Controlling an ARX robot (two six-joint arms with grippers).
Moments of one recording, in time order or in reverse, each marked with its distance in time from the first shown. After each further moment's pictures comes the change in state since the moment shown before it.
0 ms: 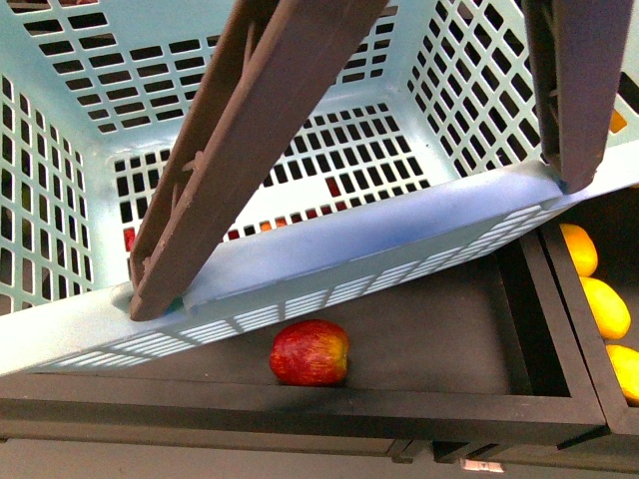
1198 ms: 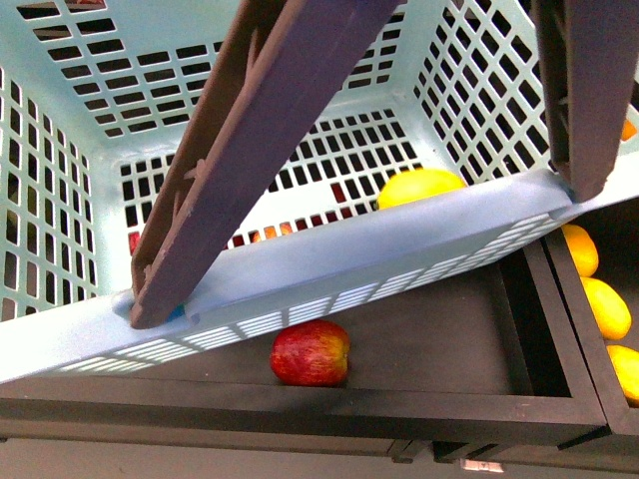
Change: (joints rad) left arm -0.002 0.002 0.000 -0.001 0.002 0.000; right arm -0.102 -0.534 -0.434 0.041 0.374 -0.379
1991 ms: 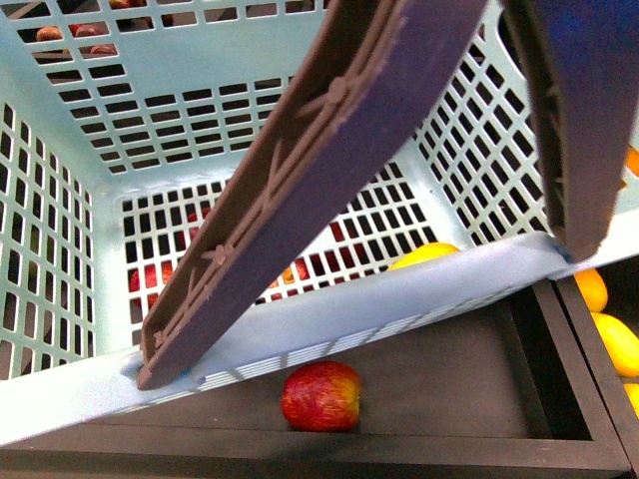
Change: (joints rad) left arm -0.005 0.000 0.002 0.000 0.002 0.002; right arm 0.000 -0.179 -0.105 -0.059 0.006 -0.017
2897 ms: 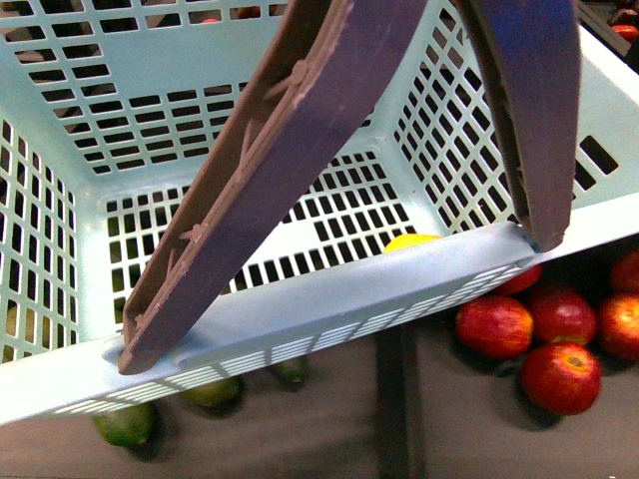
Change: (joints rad) left arm 0.005 0.005 0.005 -0.001 -0.005 0.002; right arm -0.002 -0.001 -0.008 -0.001 -0.005 0.000
